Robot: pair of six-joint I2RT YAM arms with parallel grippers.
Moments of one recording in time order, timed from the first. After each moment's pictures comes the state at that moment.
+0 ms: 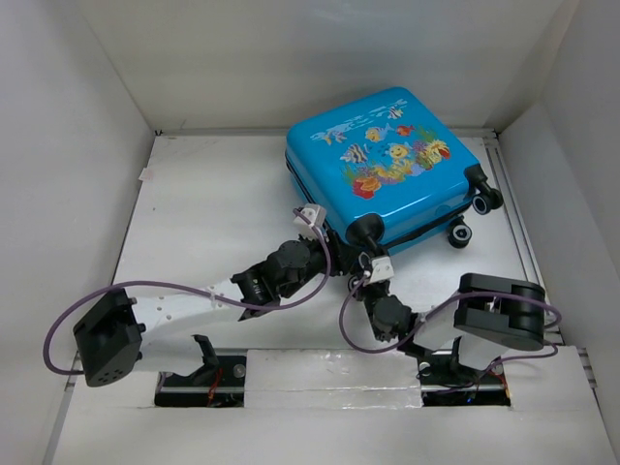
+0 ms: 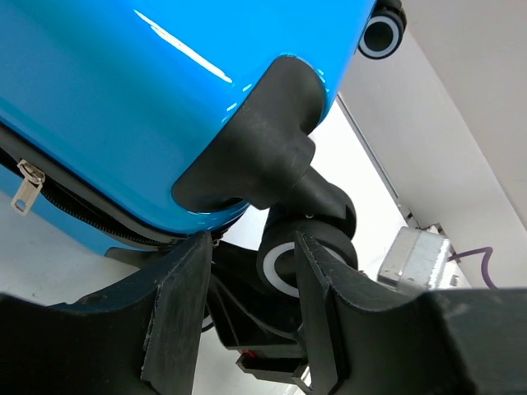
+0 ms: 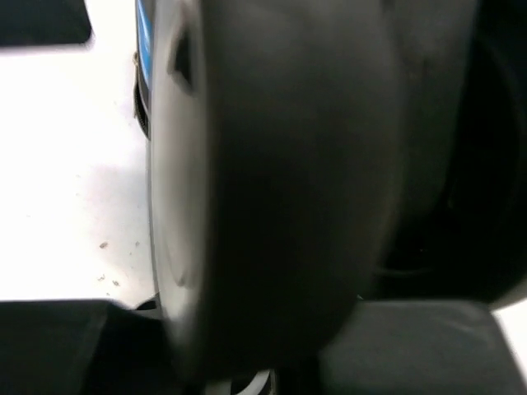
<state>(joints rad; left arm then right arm) -1.08 1.21 0.68 0.35 -0.29 -0.67 1.24 1.58 0.22 1.32 1.02 0.00</state>
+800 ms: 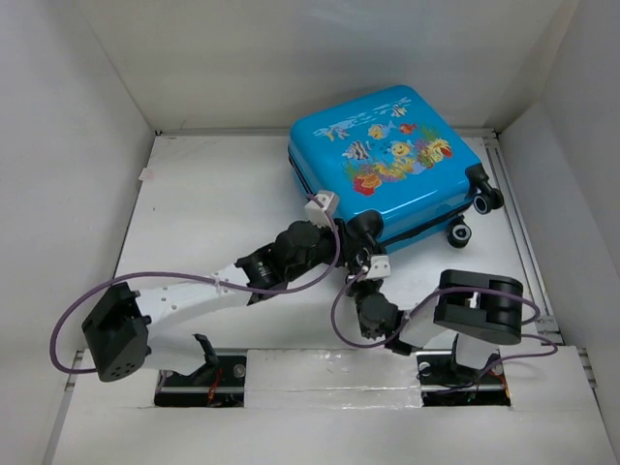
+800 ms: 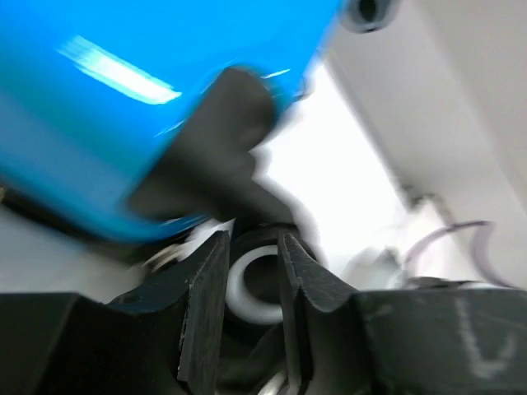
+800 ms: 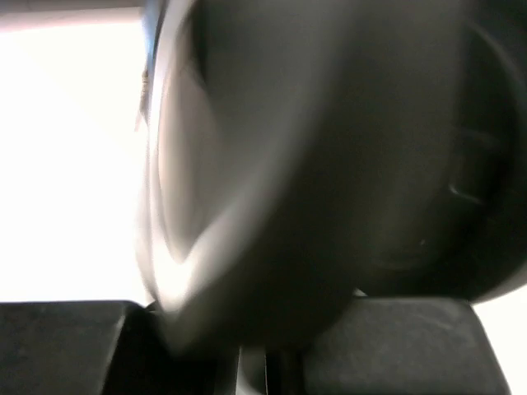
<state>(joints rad) -1.02 1.29 0.82 0.19 -0.16 -0.64 1.25 1.69 0.32 1.34 1.11 0.13</state>
